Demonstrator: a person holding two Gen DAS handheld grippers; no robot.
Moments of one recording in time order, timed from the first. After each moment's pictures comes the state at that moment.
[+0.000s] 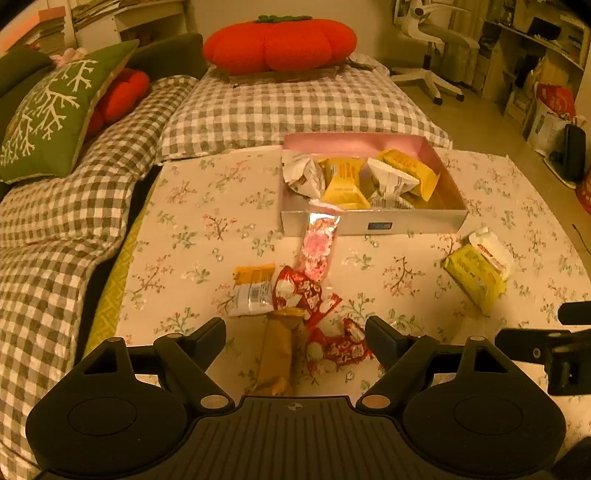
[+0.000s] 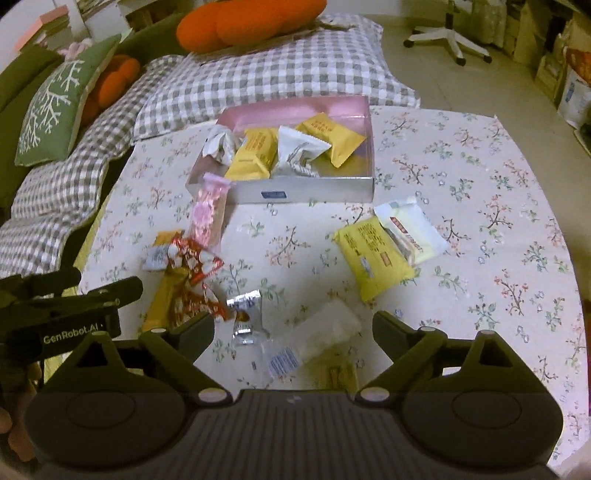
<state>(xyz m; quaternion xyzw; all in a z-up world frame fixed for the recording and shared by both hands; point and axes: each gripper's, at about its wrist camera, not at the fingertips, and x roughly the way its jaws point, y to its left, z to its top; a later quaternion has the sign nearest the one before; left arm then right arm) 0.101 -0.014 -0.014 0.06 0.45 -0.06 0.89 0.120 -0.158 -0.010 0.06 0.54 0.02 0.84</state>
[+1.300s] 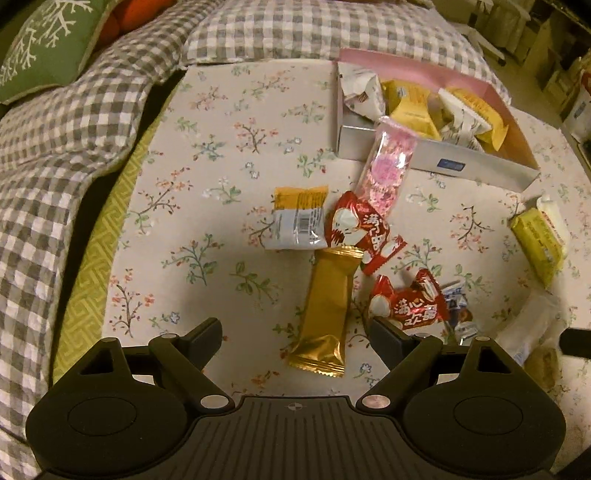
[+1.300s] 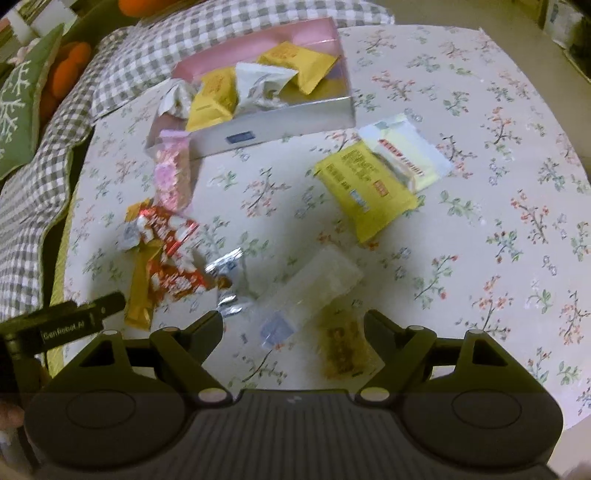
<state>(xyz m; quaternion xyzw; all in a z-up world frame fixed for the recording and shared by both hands) 0.135 0.030 -0.078 0.02 0.56 -0.03 0.83 0.134 -0.176 -0.050 0.13 0.61 -0.03 0.78</state>
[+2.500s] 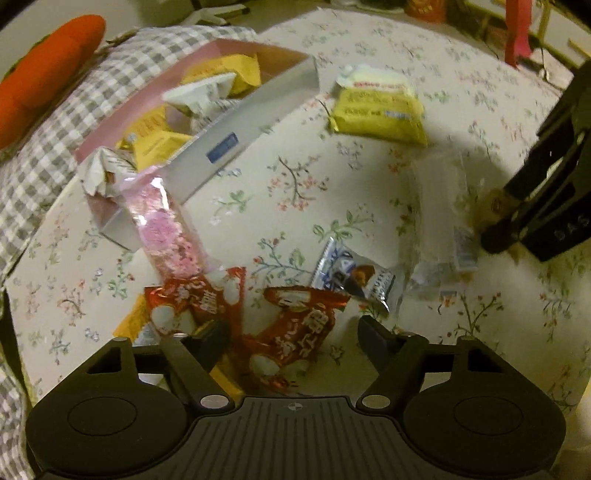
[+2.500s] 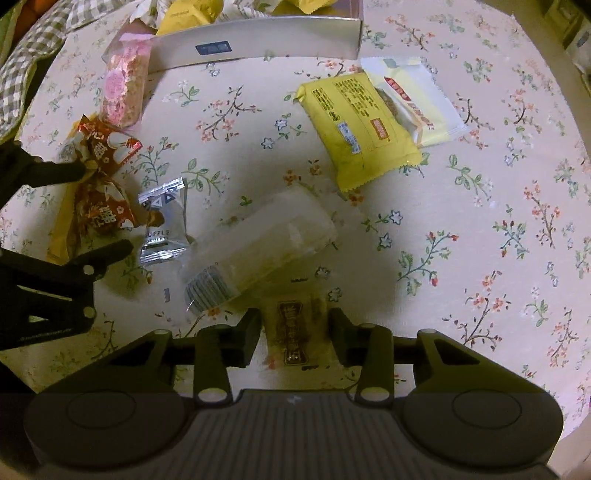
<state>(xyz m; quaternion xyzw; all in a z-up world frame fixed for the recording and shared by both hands) 0.135 -0.062 -0.116 0.32 0.46 -0.34 0.76 0.140 -0.165 -0.111 0.02 0.68 -0.02 0.73</state>
